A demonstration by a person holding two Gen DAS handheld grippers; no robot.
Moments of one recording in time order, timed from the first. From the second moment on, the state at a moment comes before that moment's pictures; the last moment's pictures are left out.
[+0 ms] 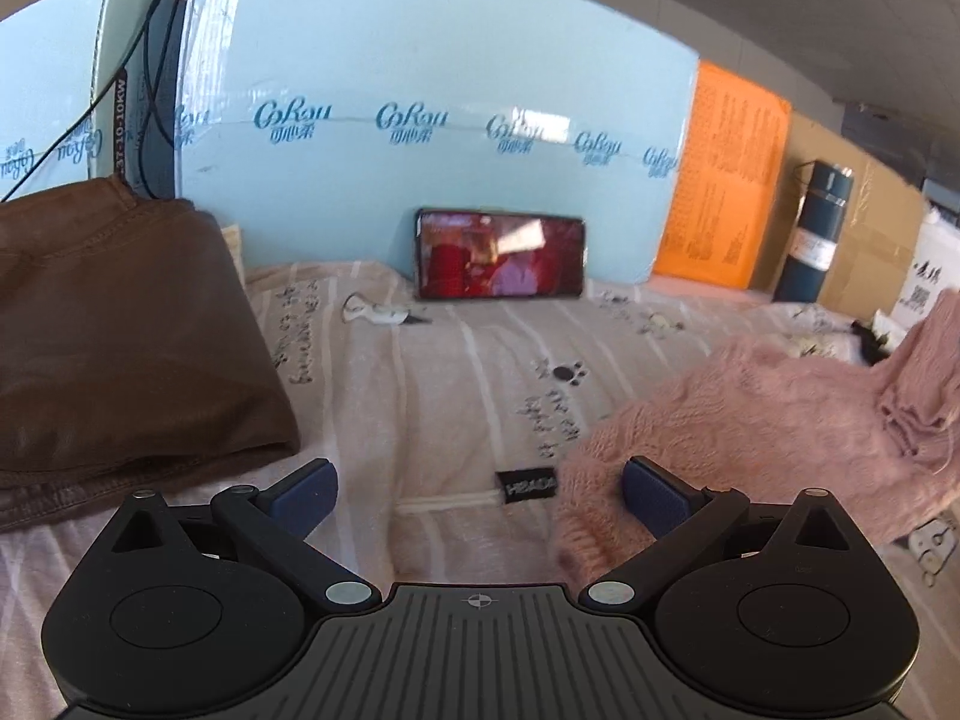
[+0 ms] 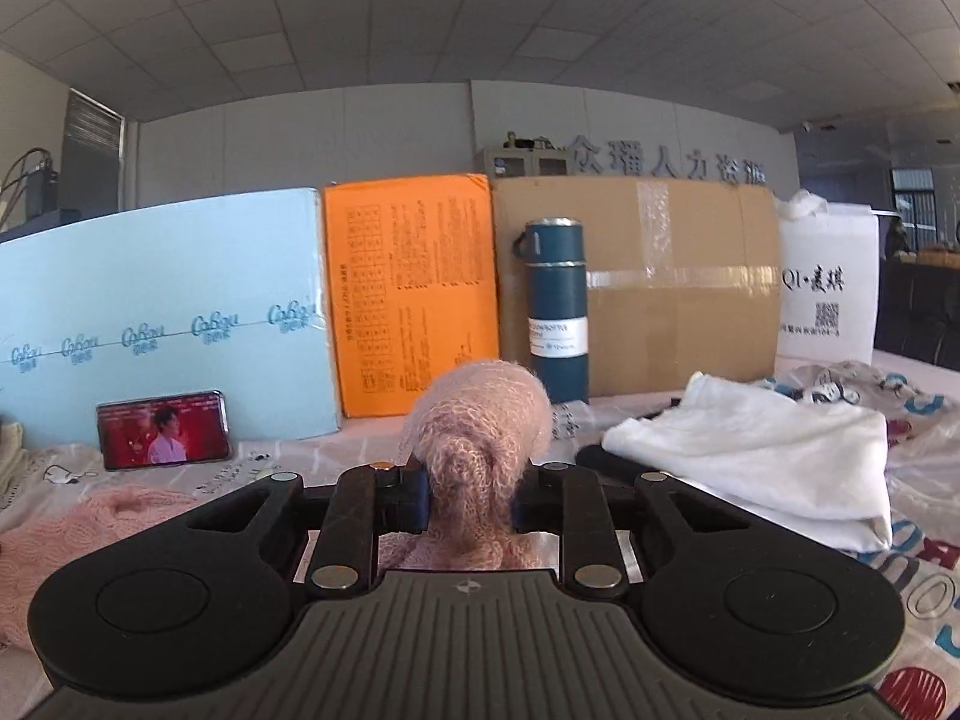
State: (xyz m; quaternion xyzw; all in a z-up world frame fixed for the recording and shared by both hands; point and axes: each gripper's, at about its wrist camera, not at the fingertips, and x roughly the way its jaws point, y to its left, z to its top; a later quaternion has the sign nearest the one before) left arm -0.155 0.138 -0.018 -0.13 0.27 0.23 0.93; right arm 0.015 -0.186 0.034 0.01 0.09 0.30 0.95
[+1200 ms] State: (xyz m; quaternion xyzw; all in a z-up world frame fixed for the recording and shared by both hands) left arm -0.196 0.154 0.005 -0.38 0.09 0.00 0.92; right arm -0.058 -0.098 0.046 0.04 0.16 0.67 0.73
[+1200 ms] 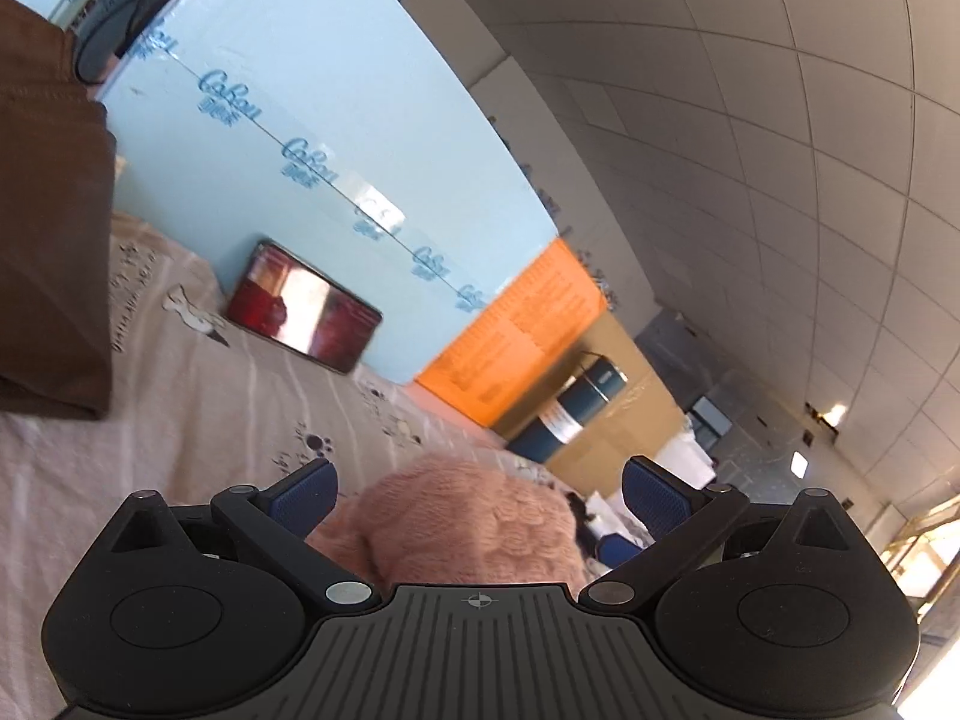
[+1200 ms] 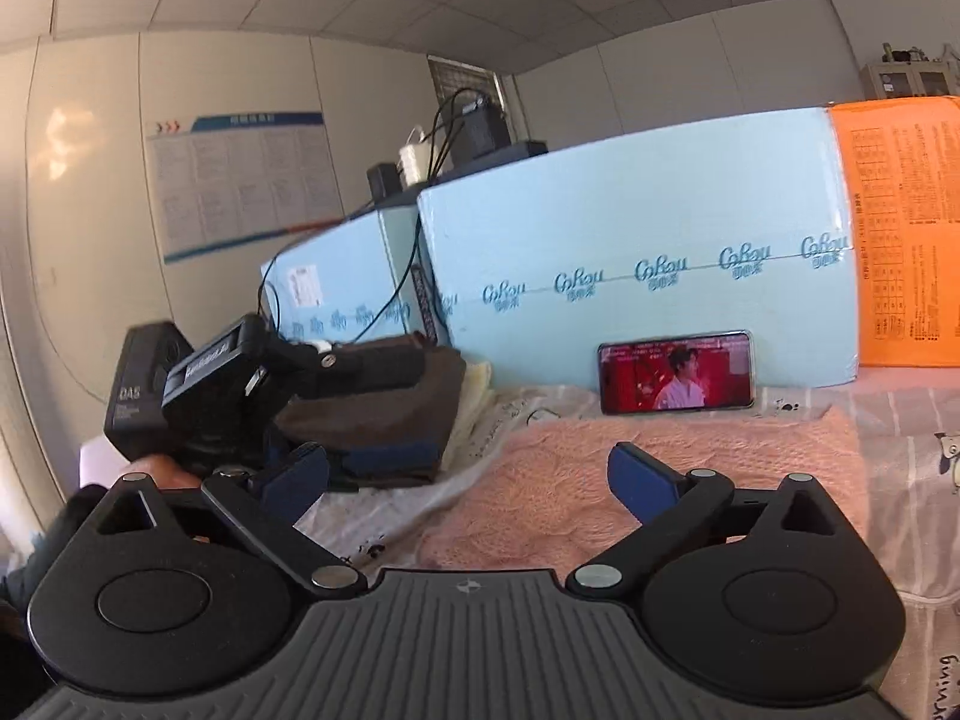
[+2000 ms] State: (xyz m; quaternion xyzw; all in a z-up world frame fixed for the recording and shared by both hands) left arm -0.169 0.137 -0.002 -0.24 0.18 0.13 0.94; right arm 0.025 -0.148 0.009 0.27 0.27 0.63 0.68
